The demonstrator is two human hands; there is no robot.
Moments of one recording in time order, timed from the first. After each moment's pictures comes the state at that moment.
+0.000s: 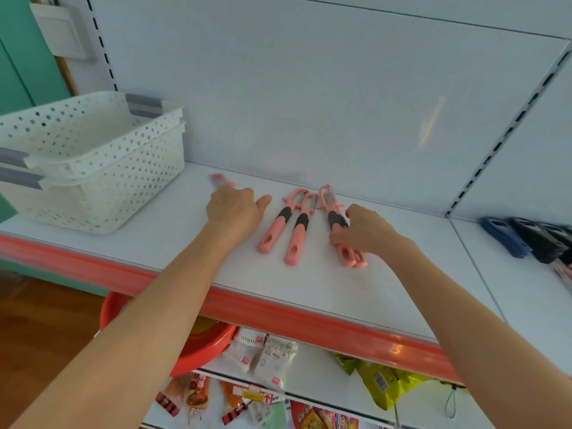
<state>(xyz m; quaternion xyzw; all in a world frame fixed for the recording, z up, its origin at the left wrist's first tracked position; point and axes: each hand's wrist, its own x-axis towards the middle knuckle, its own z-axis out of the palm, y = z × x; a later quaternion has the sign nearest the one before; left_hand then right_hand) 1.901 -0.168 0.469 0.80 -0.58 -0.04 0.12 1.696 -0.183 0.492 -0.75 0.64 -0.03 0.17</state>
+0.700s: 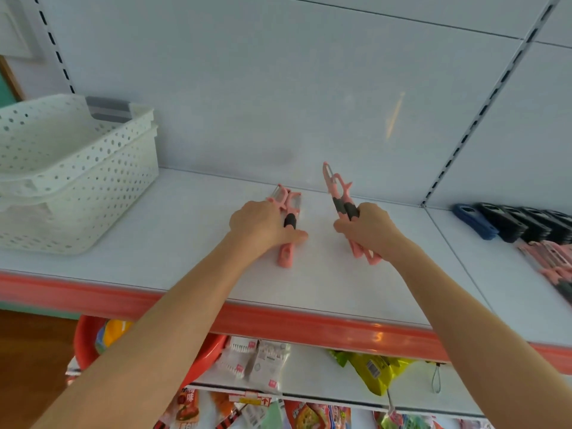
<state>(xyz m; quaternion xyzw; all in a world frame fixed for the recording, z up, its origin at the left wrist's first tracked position) 1.858 -0.161 0.481 0.71 -0.69 -0.11 0.10 1.682 -0.169 0.496 -0.65 0.69 -0.16 0.26</state>
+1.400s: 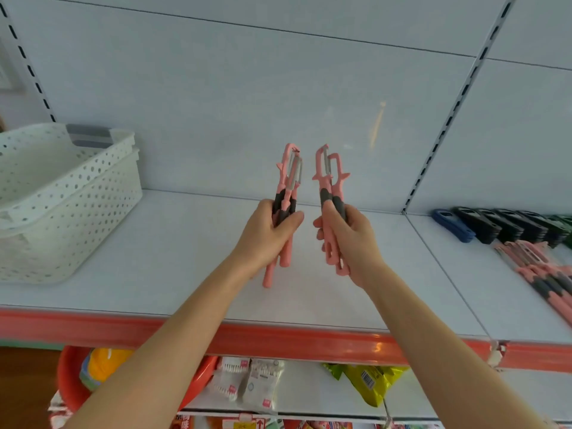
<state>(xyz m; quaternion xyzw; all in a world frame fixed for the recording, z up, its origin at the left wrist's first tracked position) 1.835 -0.142 0.490 0.52 -0.62 -0.36 0.47 1.695 -0.140 0.496 -0.52 0.53 -0.50 0.44</state>
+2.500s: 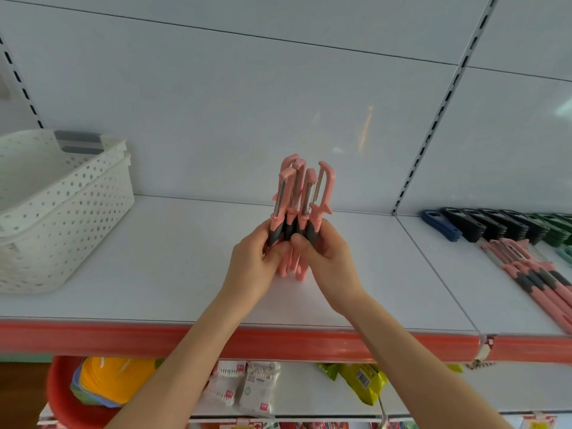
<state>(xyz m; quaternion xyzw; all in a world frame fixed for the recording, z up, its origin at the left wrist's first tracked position) 1.839 -0.112 0.472 0.48 -0.66 -0.27 0.51 1.716 -0.117 0.473 -0.61 0.43 -0.53 0.40</state>
